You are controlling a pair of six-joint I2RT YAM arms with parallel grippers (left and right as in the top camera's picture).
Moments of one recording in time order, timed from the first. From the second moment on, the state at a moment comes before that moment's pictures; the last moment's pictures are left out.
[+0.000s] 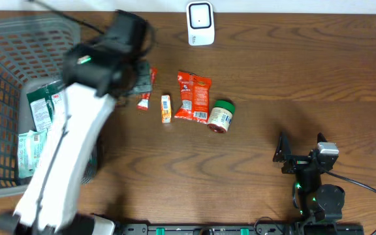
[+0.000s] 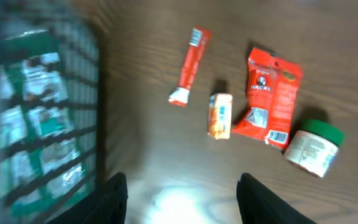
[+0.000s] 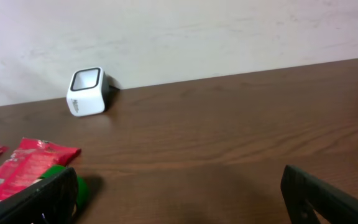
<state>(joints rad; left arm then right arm) -0.31 1.56 1.88 -1.45 -0.17 -0.44 0.04 0.01 0.01 -0.07 0.03 0.17</state>
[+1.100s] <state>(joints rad) 0.01 1.64 1.81 -1.52 -0.19 -0.28 0.04 0.01 0.01 -0.07 0.03 0.17</state>
